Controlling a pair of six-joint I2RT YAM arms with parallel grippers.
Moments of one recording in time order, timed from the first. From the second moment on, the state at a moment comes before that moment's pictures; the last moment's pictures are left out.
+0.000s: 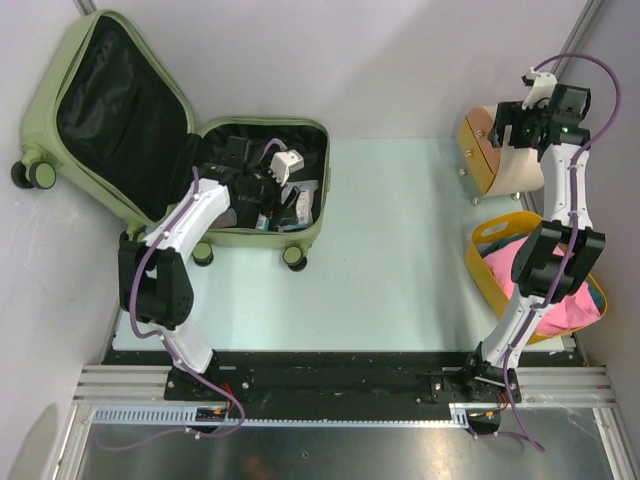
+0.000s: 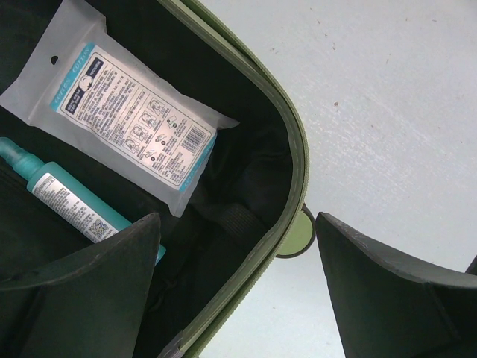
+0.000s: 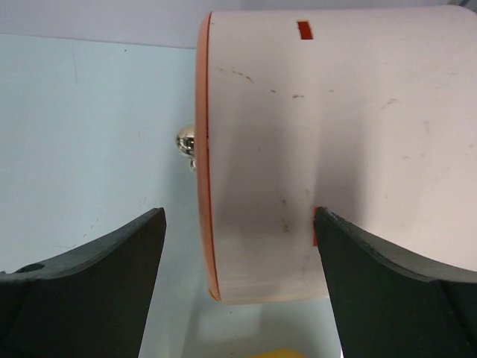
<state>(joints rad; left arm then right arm) -0.27 1.72 1.49 -0.71 0.55 0.46 -0.28 1.96 1.99 -0.57 -0.35 -0.20</state>
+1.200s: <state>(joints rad) -0.33 1.76 1.61 -0.68 0.55 0.40 -0.21 1.92 1.93 -0.60 -0.36 -0.22</state>
